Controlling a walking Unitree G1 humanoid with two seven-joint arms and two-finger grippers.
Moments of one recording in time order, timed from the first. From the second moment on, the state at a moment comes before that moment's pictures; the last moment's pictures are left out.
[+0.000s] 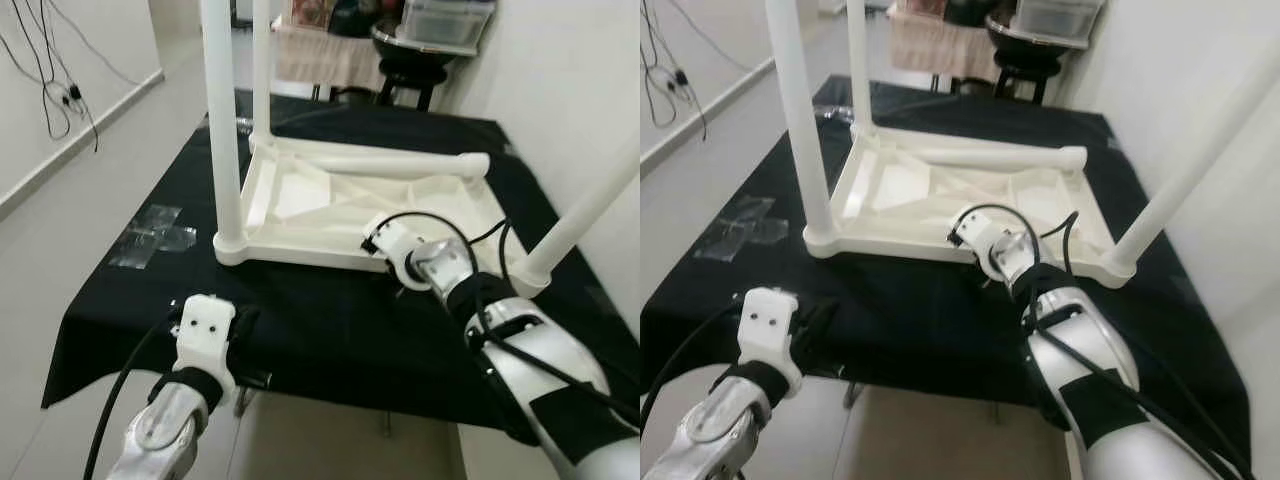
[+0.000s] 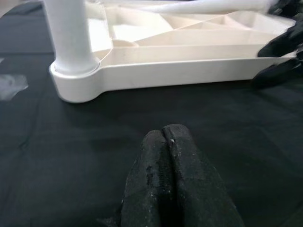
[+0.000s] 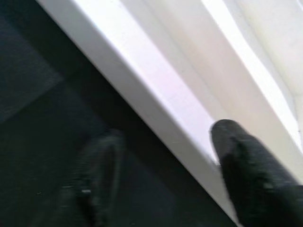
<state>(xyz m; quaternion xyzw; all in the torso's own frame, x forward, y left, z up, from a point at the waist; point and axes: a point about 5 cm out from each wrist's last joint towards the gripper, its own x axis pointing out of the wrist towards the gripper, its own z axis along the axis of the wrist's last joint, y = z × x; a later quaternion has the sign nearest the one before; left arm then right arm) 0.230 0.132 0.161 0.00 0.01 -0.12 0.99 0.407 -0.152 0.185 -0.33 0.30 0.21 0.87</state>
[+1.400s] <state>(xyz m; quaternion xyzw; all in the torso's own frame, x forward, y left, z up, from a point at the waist) 0.230 0.132 0.168 -0.02 0.02 -0.11 0.99 0.389 -0.051 0.205 -0.25 0.29 0.46 0.80</state>
